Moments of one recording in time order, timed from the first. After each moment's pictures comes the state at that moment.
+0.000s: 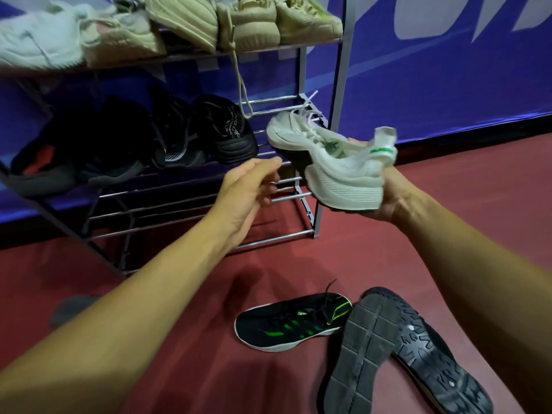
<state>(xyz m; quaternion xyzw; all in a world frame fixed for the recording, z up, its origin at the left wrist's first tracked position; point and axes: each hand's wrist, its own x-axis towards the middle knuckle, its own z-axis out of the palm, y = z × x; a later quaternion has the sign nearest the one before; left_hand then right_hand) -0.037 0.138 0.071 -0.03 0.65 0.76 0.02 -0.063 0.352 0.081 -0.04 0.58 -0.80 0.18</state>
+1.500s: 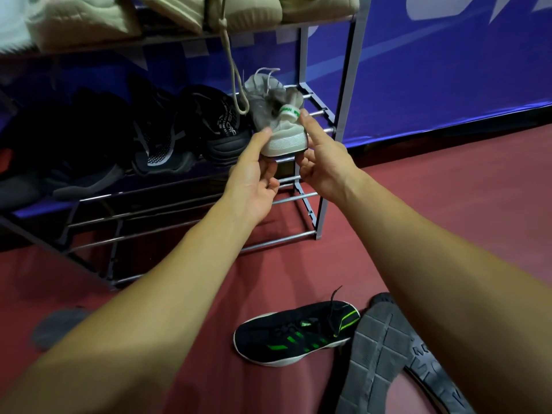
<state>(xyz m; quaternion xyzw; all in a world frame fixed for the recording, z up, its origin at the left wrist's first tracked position) -0.116 0.154 0.060 -0.20 0.46 0.86 0.05 -0.155 0.277 0.049 0.10 0.55 -0.82 0.07</state>
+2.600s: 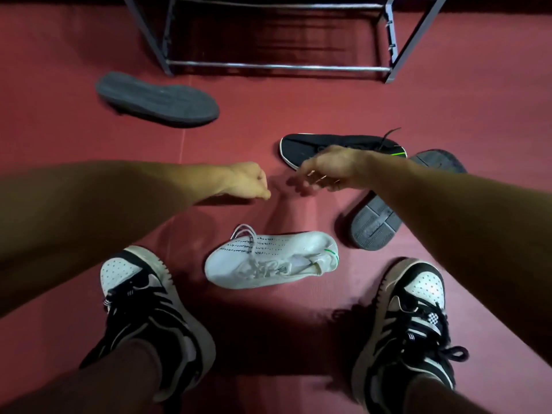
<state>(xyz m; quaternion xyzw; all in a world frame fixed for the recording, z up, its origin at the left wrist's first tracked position) 0.139 0.033 -0.151 -0.07 0.90 0.23 0.37 0.073 0.226 -0.132 0.02 0.80 -0.35 0.49</state>
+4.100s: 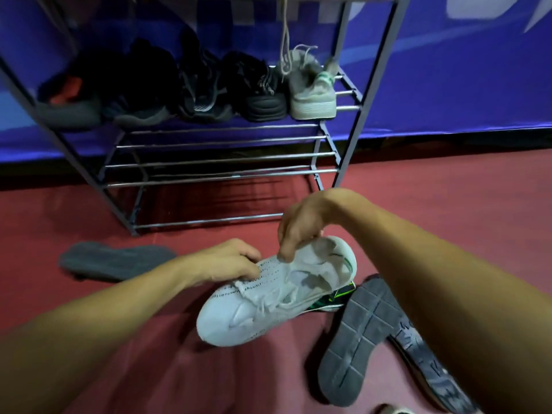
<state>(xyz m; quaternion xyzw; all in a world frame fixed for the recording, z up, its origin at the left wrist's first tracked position) 0.038 0.061 -0.043 0.02 0.85 0.42 0.32 -0.044 0.232 0.029 -0.27 0.85 -0.03 0.46</state>
